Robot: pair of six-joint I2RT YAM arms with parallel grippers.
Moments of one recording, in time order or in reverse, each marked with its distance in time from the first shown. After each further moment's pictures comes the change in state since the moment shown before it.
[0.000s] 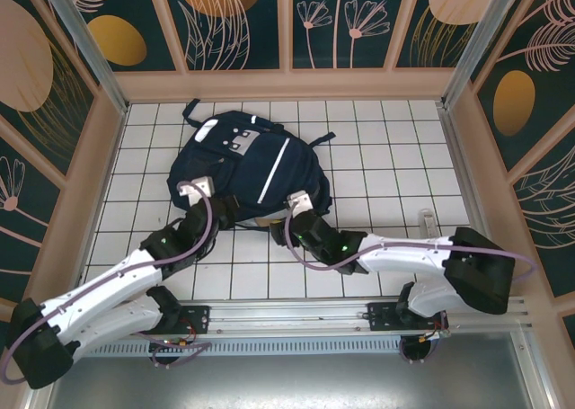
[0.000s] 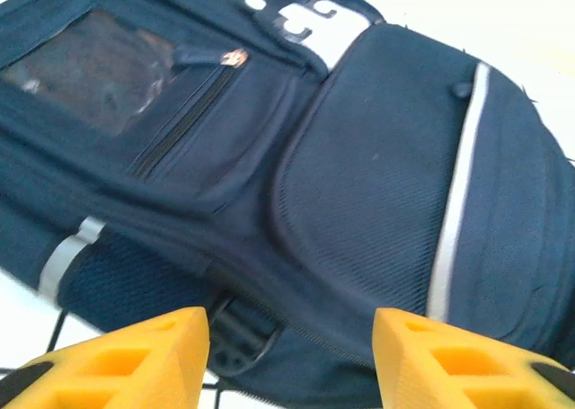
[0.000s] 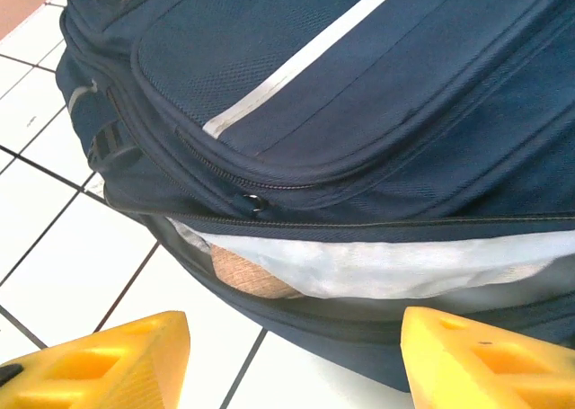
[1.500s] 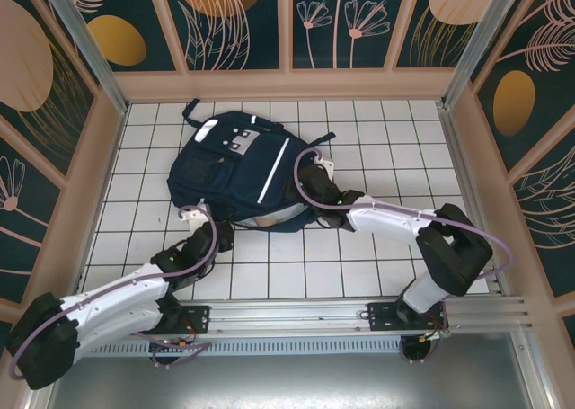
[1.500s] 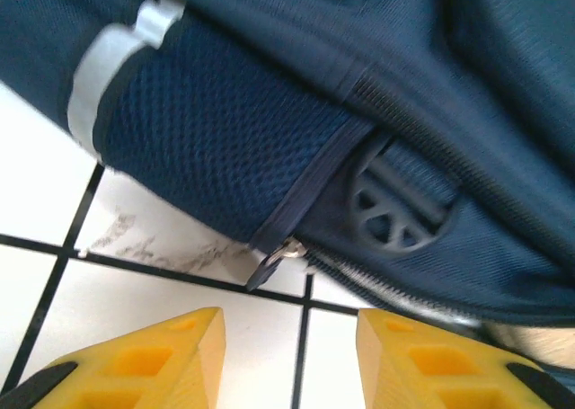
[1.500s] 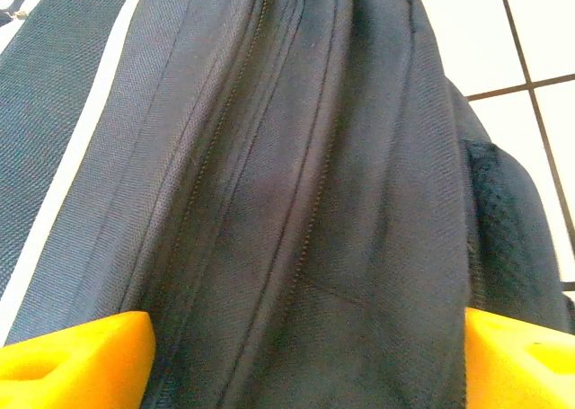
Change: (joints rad) left arm 0.000 0.003 -0.270 0.178 0.032 -0.116; right arm -0.324 0.189 0.254 -0.216 -0.055 0.297
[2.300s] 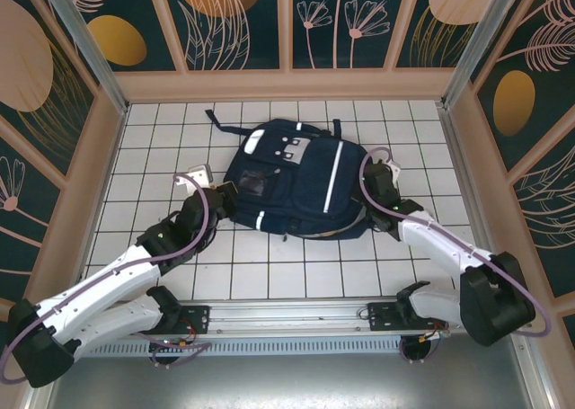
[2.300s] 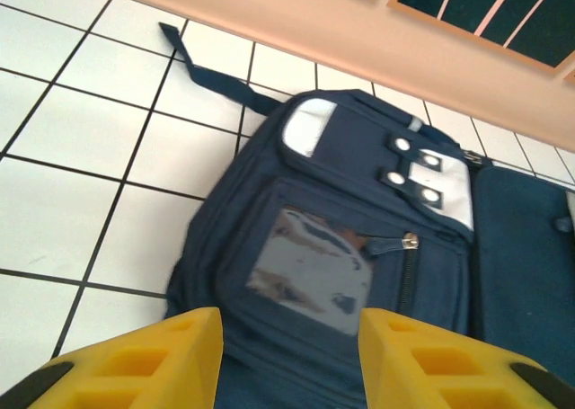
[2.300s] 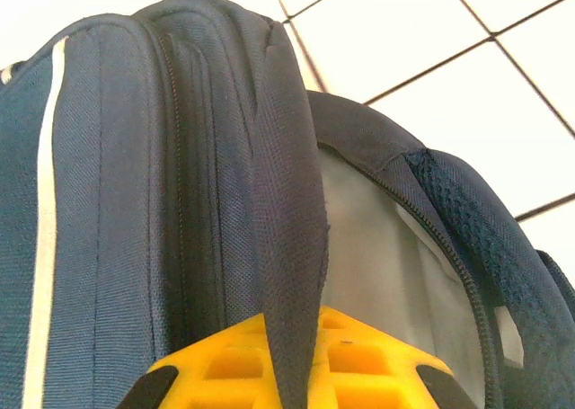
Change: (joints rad) left arm 0.000 0.039 0.388 -0.135 -0.081 0.189; right arm -0.368 -0.380 -0.278 -0.097 -0.029 -0.027
